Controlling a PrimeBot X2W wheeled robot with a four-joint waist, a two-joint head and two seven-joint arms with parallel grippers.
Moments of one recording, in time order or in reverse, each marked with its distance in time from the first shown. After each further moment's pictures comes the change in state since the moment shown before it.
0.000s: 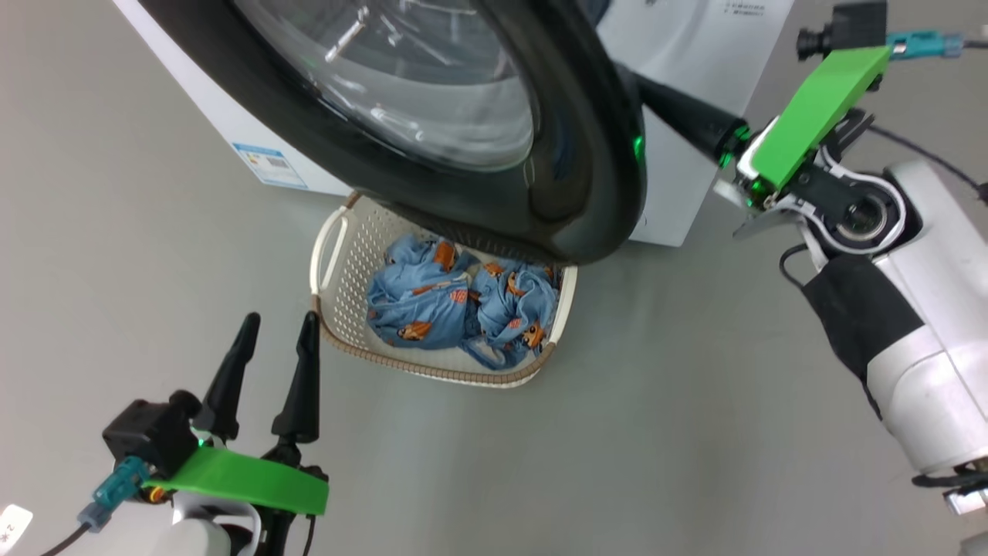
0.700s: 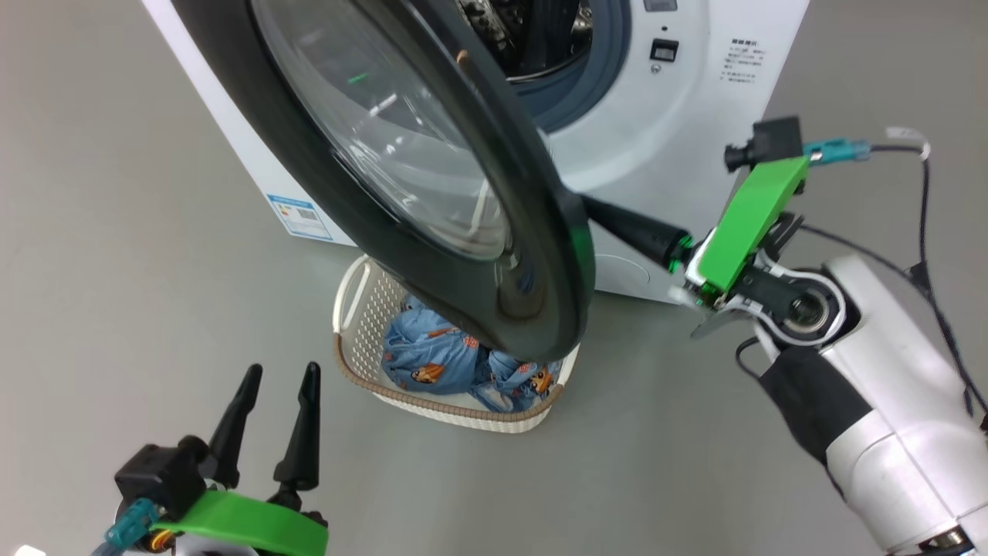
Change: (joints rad) left arm 0.090 -0.001 0.011 0.011 0.028 0.000 0.000; right arm 0.173 0.038 0.044 -0.072 0.010 0.000 0.040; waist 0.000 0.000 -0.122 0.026
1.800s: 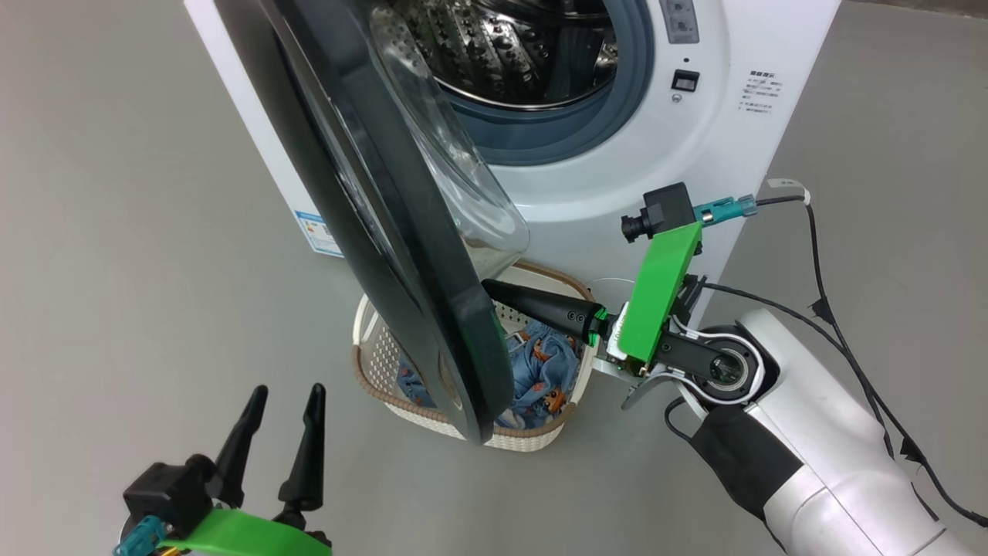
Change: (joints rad) left arm 0.038 -0.001 -0.006 0.001 0.007 0.000 0.000; right arm 0.084 0.098 0.081 -0.058 0.000 0.000 0.060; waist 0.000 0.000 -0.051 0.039
